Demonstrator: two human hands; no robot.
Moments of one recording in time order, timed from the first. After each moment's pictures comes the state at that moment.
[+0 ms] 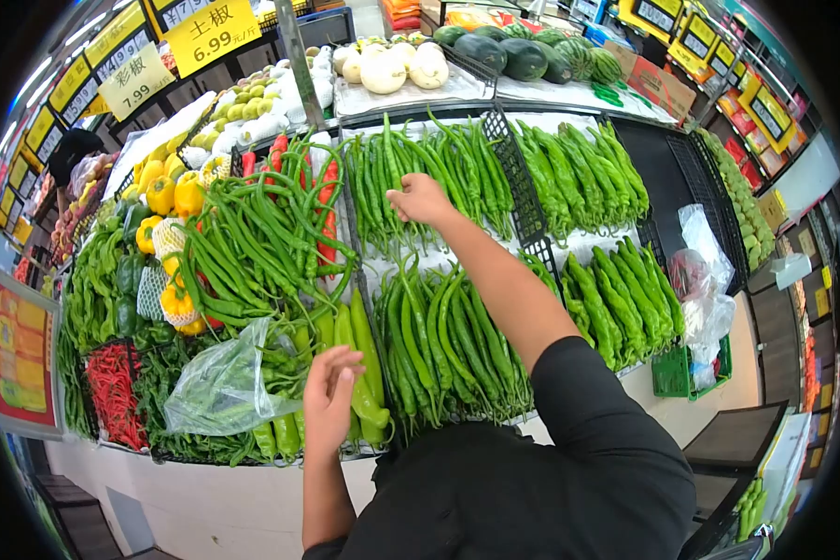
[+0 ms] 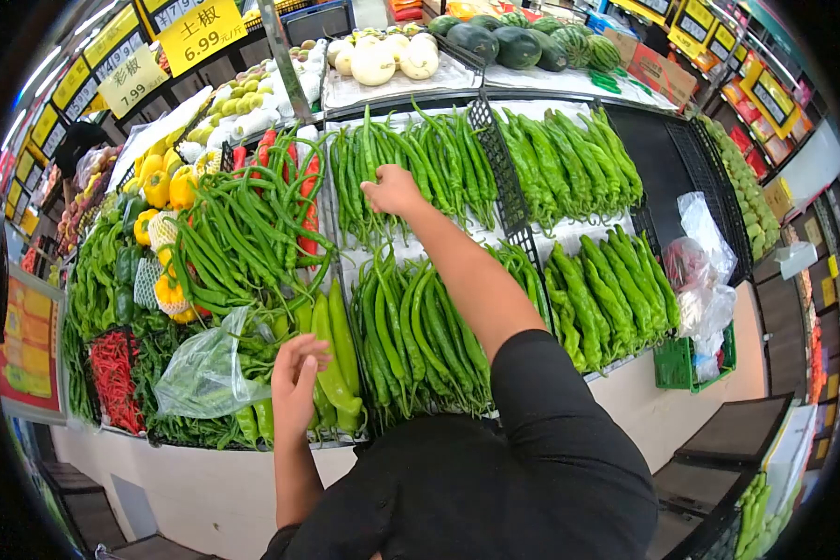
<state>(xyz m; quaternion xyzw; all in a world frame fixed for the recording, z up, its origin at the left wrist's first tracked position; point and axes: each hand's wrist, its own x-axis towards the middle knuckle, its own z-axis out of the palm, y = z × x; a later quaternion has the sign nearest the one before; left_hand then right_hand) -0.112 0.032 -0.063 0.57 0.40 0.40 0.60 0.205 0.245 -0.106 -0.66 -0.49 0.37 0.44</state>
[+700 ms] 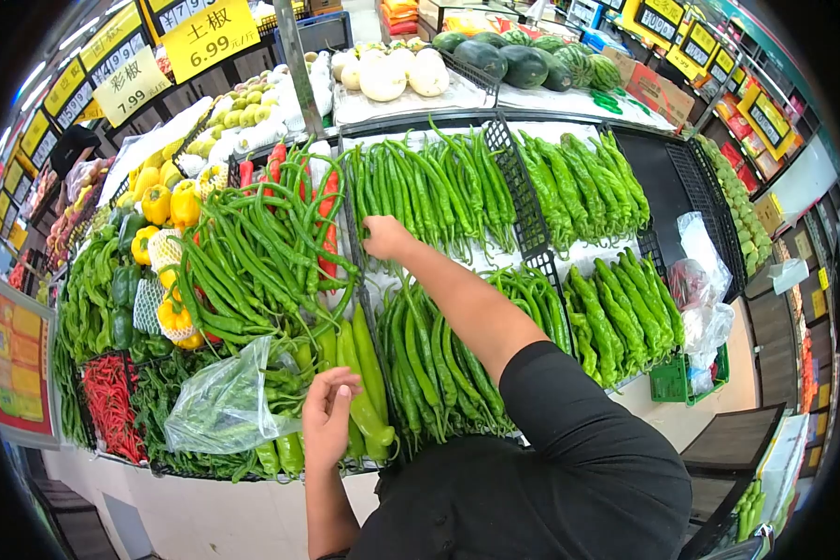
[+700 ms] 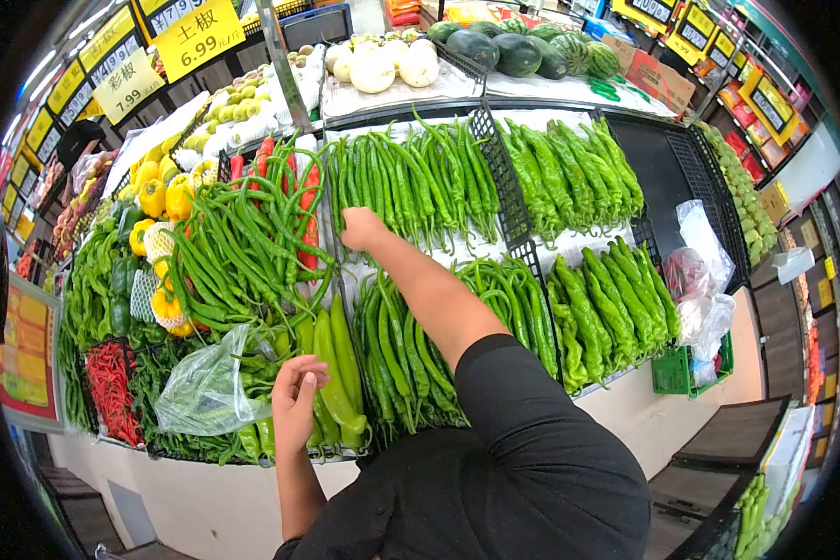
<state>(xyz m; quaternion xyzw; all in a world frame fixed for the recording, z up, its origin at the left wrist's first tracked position) -0.122 0.044 -0.079 0.54 0.41 0.40 0.61 0.151 0.282 -0.168 -0.69 -0.67 0.17 0.22</state>
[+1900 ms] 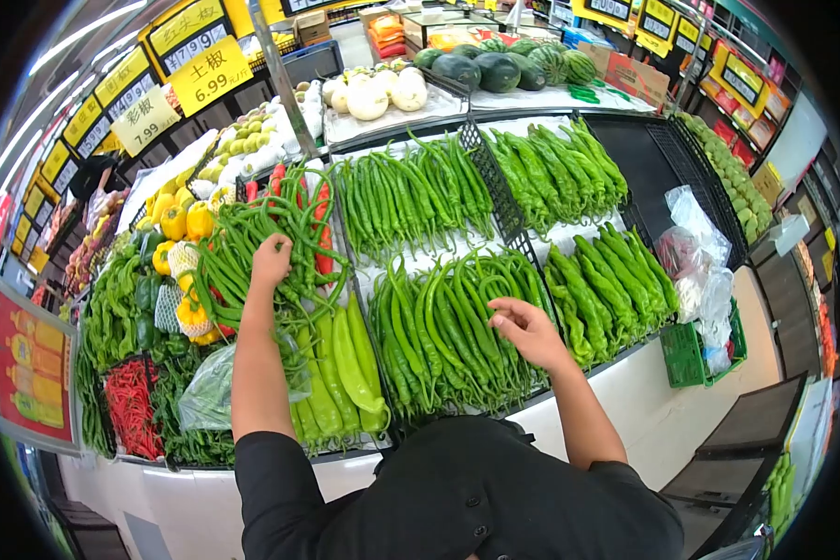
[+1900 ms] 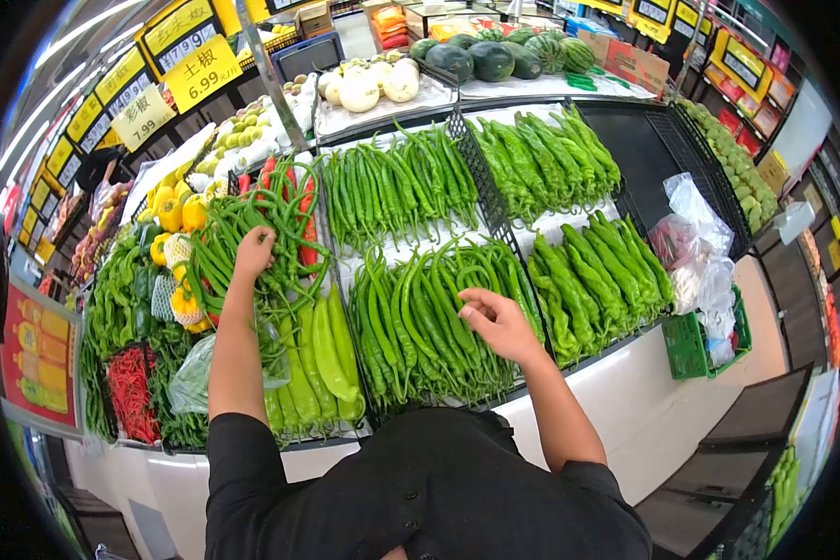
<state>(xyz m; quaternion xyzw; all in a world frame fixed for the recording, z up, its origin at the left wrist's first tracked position) -0.105 0.294 -0.082 0.74 0.55 0.23 0.31 0.215 -0.097 -0.094 -0.61 -0.43 0.39 0.54</state>
